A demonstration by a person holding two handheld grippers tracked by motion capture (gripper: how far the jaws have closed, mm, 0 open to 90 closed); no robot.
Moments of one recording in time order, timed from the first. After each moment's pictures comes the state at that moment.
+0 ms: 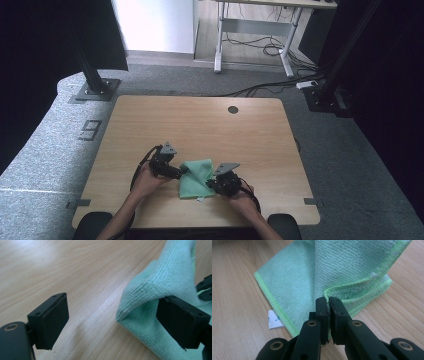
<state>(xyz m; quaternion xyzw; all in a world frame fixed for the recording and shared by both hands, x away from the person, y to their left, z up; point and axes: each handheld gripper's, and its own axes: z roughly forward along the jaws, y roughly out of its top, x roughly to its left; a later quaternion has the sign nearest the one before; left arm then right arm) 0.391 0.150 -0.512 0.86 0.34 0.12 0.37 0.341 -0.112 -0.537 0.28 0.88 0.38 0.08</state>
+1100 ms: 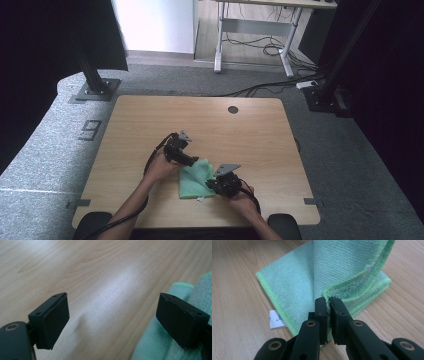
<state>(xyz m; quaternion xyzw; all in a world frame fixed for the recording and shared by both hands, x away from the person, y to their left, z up) 0.439 0.111 -0.510 0.88 0.33 0.11 0.31 0.338 -0.112 -0.537 0.27 0.88 0.39 0.09</state>
